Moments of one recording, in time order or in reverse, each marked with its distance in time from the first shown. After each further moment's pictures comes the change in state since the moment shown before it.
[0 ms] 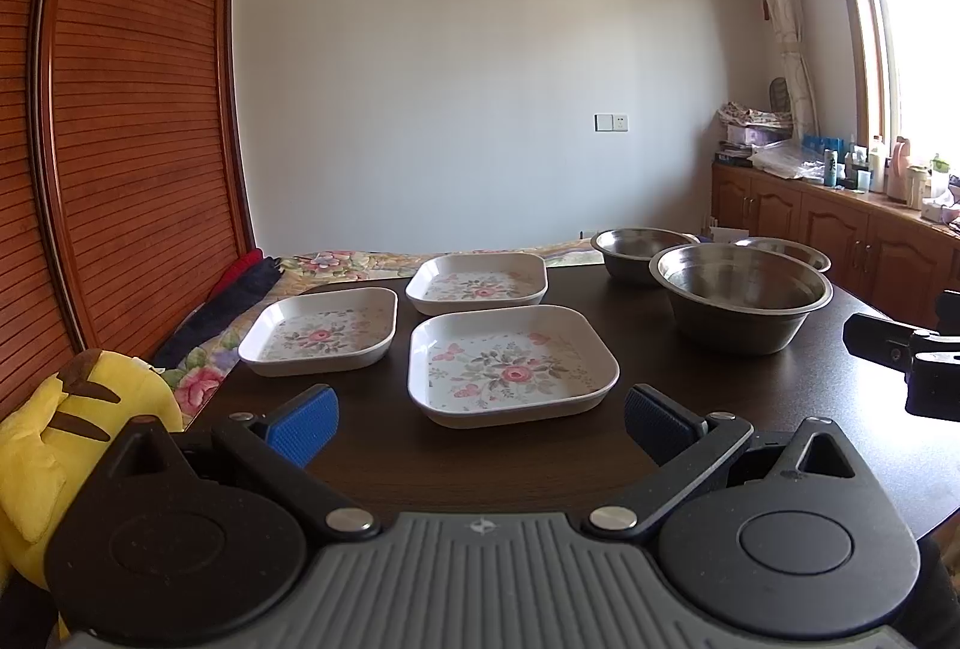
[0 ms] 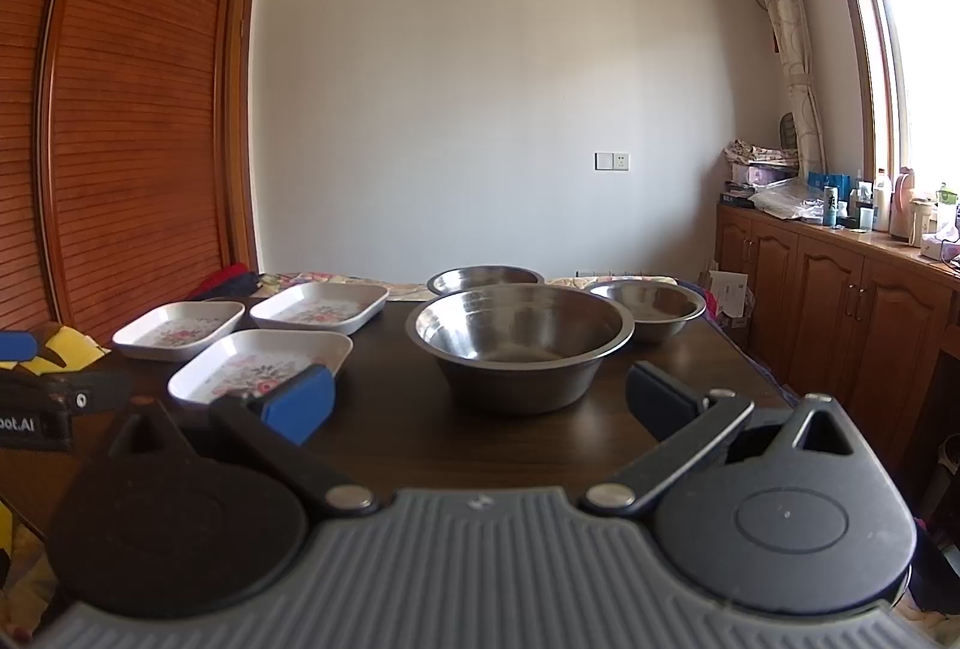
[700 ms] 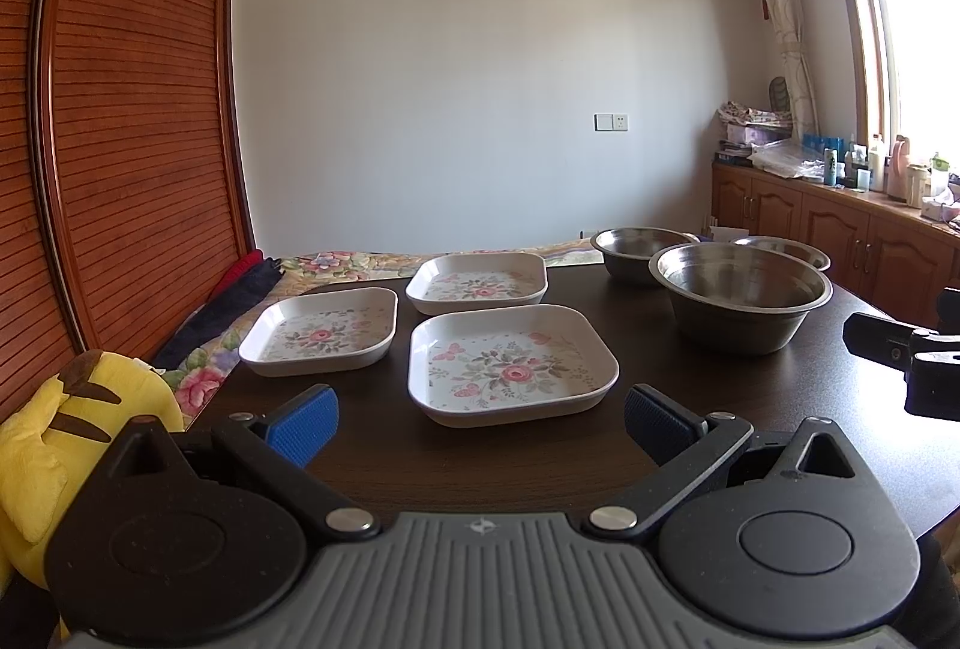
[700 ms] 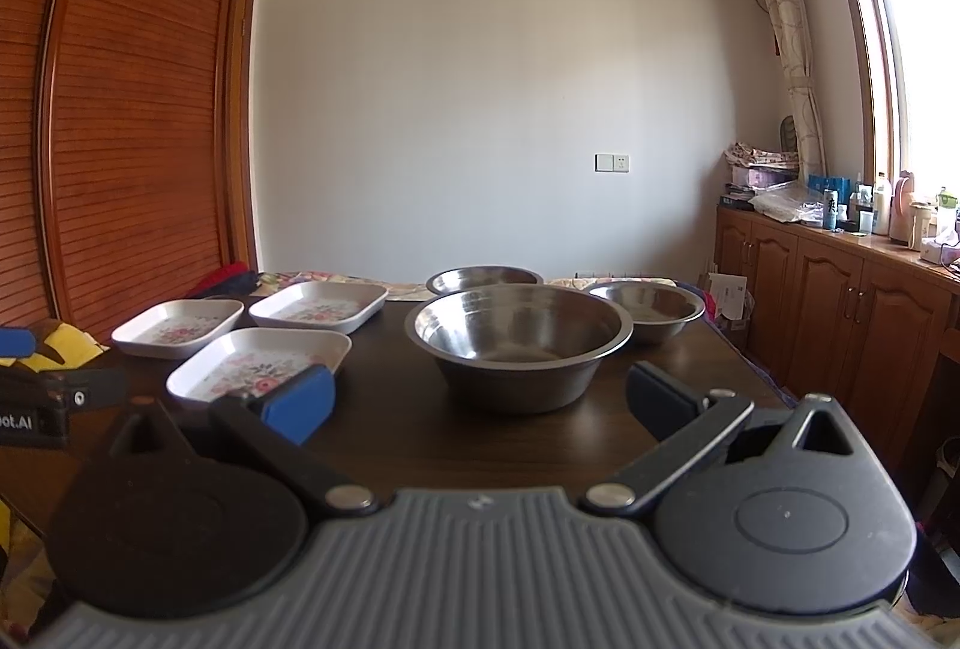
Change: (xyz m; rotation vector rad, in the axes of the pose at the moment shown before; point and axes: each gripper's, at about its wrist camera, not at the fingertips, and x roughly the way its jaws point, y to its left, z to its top) left arm 0.000 0.000 0.000 0.001 -0.001 0.002; right arm 0.001 0.001 0.000 -0.009 0.001 -0.002
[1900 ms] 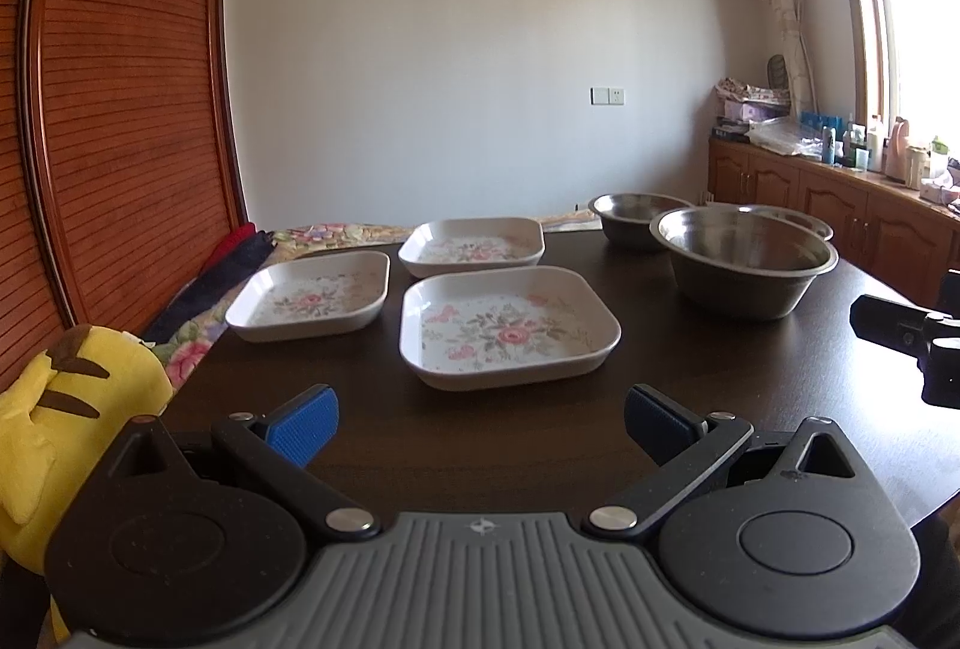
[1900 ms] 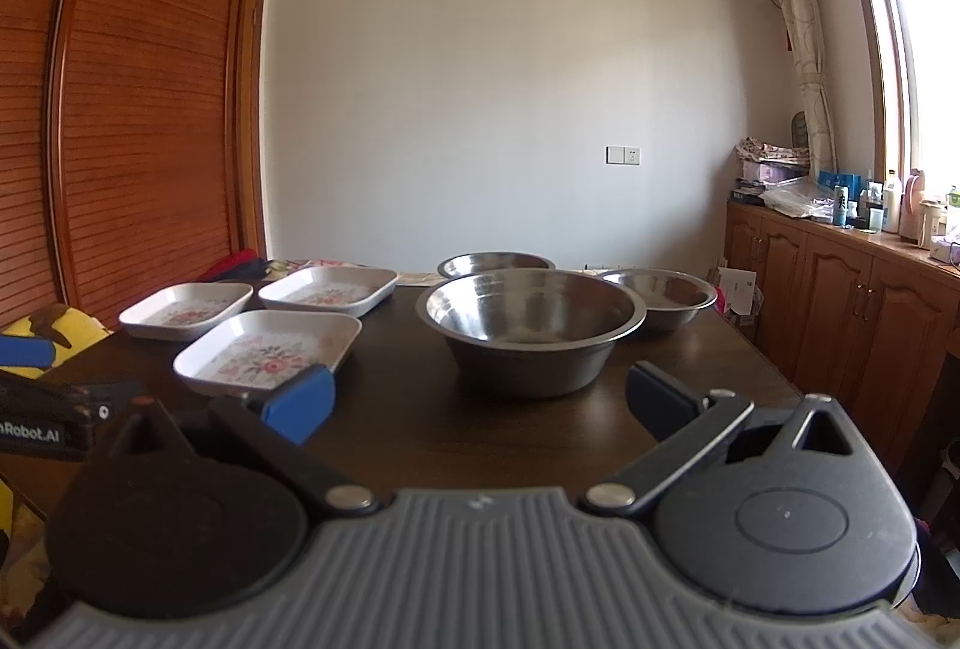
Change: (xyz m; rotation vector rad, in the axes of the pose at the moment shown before) left arm 0.013 0.000 -0.014 0.003 0.059 -0.012; right arm 0.003 0.006 -0.008 -0.016 0.020 0.017
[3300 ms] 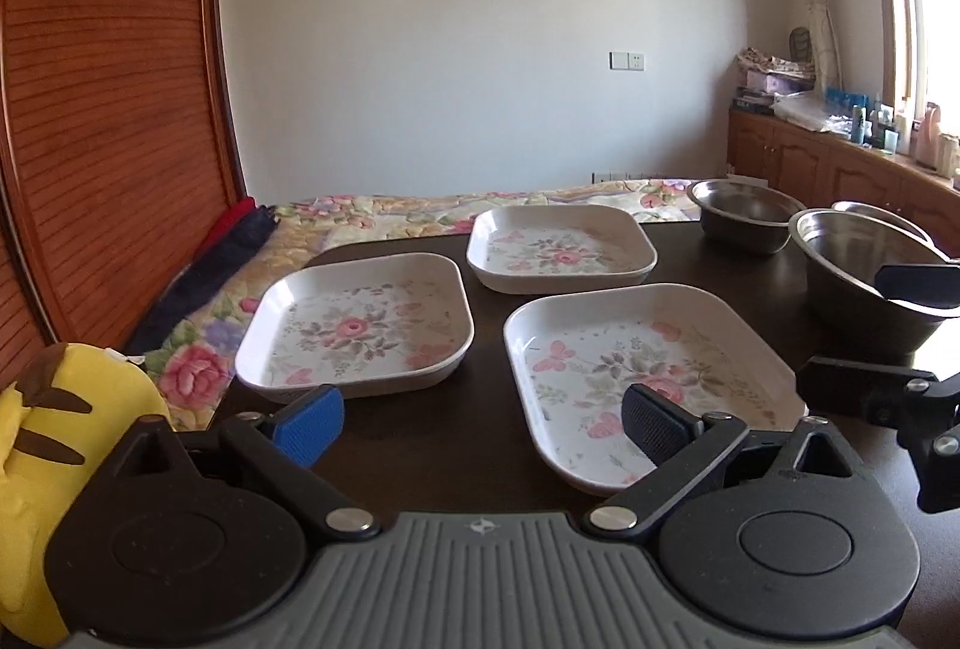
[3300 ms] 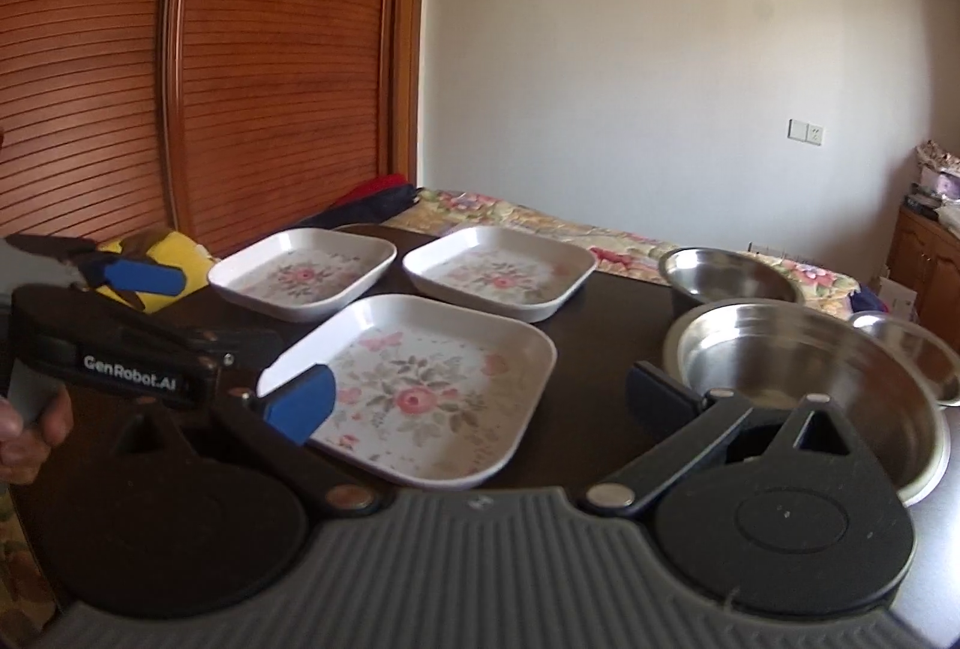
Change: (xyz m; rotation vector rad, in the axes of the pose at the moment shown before) left arm 0.106 0.079 0.039 0.001 0.085 -0.011; right arm 0.113 0.077 0.034 -0.159 0.161 0.320
